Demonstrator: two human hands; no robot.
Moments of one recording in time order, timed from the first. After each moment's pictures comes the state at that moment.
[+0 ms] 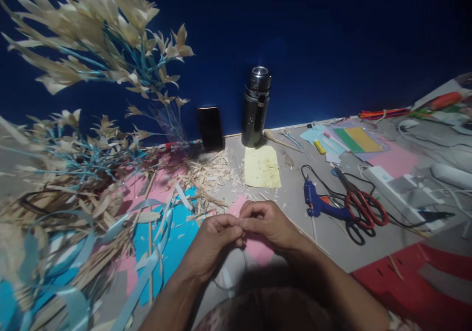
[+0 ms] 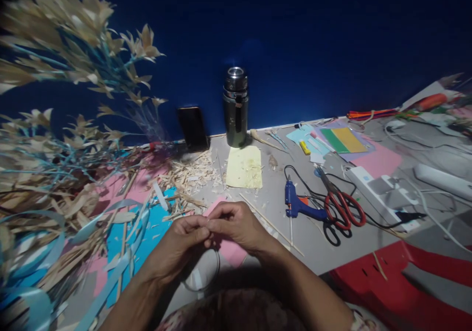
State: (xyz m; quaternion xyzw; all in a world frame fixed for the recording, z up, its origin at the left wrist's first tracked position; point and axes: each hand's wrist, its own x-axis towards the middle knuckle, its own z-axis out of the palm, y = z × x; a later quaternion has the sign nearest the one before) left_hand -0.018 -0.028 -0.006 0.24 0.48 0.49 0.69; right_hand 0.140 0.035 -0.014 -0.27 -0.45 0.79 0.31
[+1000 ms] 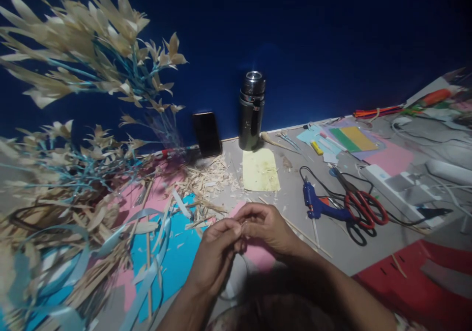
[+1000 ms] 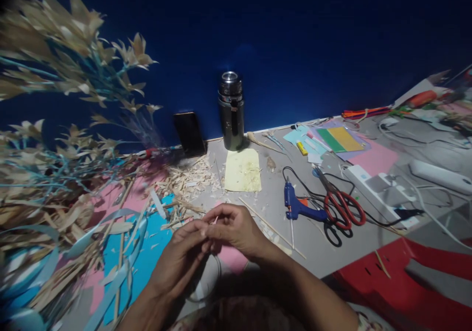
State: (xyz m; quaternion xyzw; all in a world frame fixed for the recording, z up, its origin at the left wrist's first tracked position) left_hand -0.006 -0.030 -0.009 0.18 0.46 0.56 0.66; right_hand 0.135 0.035 -0.019 -0.30 -0.46 0.77 0.33
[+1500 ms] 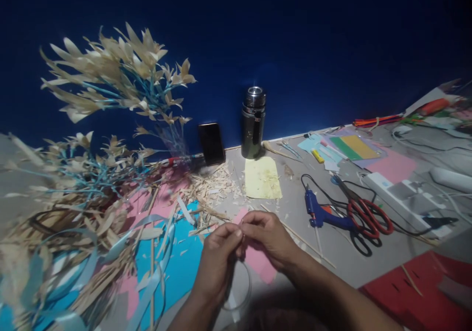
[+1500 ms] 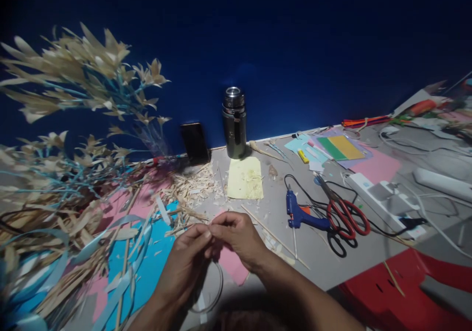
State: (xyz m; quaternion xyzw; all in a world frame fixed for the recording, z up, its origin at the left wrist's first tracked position) left_hand -0.001 -0.031 -0.013 0.22 0.48 0.59 0.61; right_hand 0.123 0.028 -0.026 -0.29 -0.37 0.81 0.35
